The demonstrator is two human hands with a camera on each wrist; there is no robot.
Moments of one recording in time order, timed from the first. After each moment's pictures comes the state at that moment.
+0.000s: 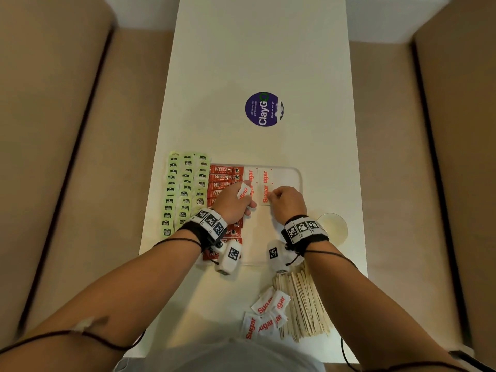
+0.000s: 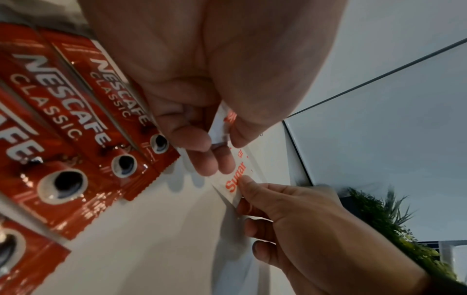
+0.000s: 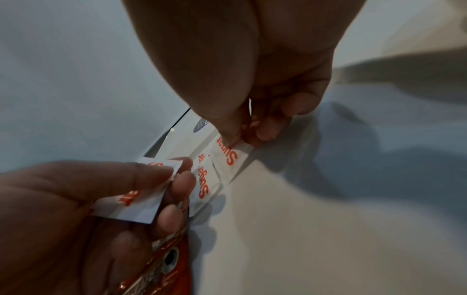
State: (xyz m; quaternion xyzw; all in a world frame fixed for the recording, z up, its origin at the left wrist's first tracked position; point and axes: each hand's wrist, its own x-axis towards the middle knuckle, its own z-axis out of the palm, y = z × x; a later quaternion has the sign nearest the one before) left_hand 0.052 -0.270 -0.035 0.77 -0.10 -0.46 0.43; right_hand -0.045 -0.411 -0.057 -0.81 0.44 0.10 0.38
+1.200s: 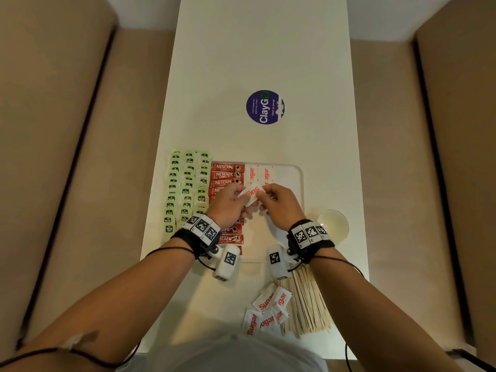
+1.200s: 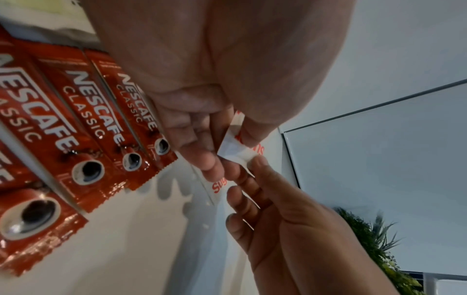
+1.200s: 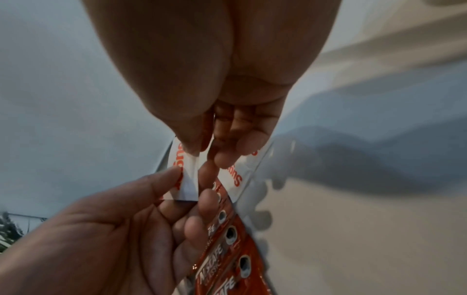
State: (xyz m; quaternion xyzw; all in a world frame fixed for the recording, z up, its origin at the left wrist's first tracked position) left_hand 0.043 -0.253 -0.024 0.72 -0.06 -0.47 0.51; right_hand -0.055 -0.390 -0.038 -0.72 0.34 0.04 0.60
